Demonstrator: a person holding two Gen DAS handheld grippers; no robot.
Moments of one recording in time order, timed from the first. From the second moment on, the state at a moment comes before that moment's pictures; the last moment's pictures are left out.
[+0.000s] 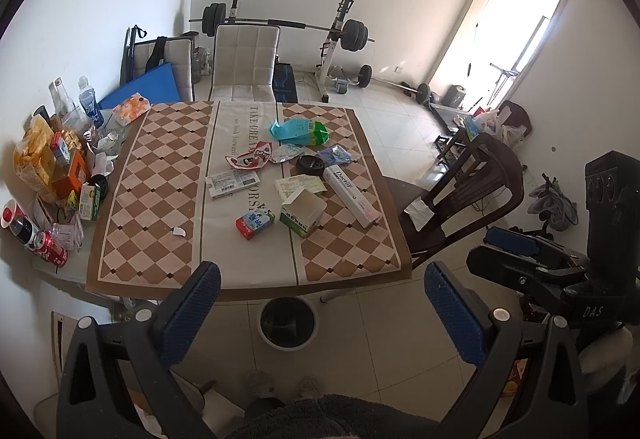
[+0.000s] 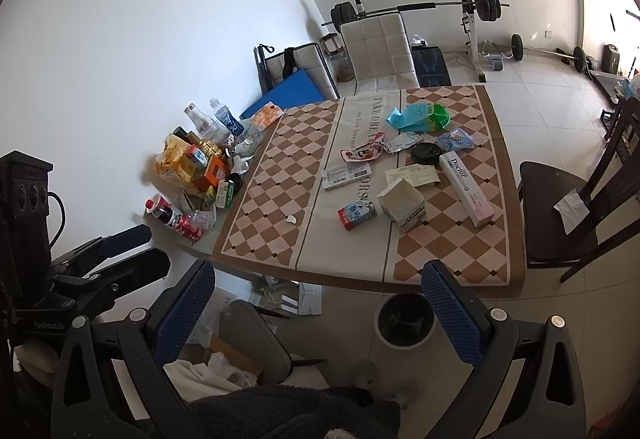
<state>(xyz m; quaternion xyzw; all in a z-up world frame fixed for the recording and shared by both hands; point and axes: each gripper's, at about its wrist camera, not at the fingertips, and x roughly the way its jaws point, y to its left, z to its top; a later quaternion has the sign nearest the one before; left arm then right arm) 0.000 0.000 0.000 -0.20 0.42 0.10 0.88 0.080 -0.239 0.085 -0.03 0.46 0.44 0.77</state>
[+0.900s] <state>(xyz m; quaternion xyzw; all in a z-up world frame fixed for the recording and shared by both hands) 0.000 0.000 0.000 -0.20 0.41 0.10 0.88 0.080 -0.240 0.086 -0.03 0.46 0.44 0.77</state>
